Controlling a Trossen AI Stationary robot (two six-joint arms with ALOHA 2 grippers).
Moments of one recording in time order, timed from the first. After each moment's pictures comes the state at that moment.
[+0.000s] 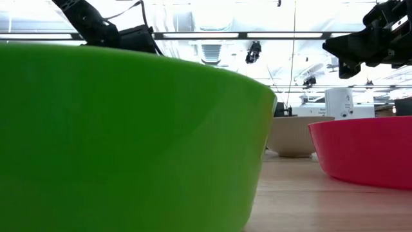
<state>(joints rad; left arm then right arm) 0.19 1.42 0.74 -0.41 0.35 -0.83 -0.05 0.00 0.01 0.11 0.00 0.12</state>
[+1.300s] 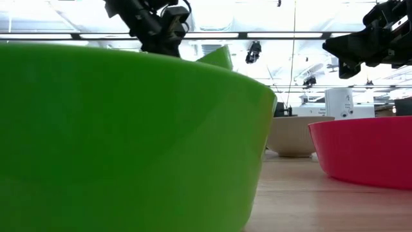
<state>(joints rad) 0.21 1.42 1.15 -0.51 0.06 -0.57 -0.05 0.00 0.01 0.11 0.00 0.12</state>
